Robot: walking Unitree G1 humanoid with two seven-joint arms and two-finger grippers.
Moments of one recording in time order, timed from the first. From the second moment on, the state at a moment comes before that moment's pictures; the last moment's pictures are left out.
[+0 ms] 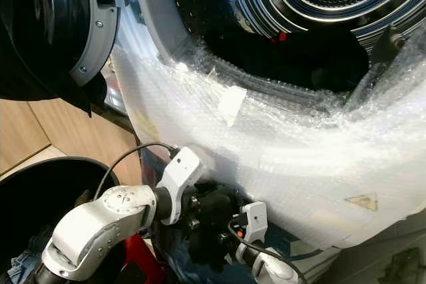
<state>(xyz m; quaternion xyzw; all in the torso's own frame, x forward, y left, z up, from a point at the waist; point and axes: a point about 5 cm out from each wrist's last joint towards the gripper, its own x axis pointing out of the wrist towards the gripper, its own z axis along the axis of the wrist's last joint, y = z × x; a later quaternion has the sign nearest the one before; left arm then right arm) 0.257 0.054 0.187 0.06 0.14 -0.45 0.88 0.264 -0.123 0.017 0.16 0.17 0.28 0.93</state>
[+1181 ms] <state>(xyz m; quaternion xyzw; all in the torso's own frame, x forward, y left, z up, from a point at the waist) 0.239 0.119 0.190 0.11 0.16 -0.36 0.91 0.256 -0.118 0.010 0.14 0.19 0.31 0.92</state>
